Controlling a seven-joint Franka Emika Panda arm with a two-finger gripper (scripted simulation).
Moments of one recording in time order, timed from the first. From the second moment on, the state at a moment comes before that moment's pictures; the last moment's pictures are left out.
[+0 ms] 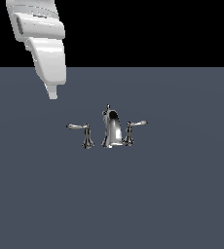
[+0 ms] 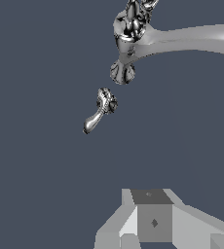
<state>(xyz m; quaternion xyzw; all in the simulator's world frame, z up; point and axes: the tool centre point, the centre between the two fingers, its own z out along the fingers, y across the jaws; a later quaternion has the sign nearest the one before) -0.081 0.153 0.226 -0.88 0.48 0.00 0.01</state>
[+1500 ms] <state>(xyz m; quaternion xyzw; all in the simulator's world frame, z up) 0.033 0.143 0.099 -0.74 0.67 0.00 0.00</state>
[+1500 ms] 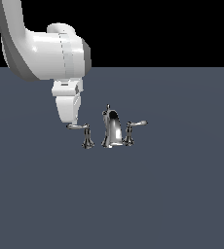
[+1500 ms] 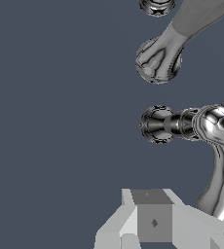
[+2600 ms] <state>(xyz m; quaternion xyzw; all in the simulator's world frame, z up) 0.004 0.147 0.095 -0.73 0.68 0.00 0.00</state>
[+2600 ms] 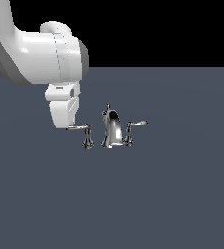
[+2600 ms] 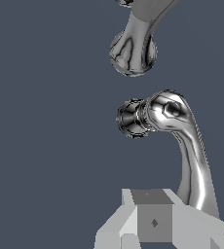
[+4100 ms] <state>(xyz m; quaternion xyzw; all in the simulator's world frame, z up) -0.061 0.116 0.095 -0.74 0.67 0.00 0.00</state>
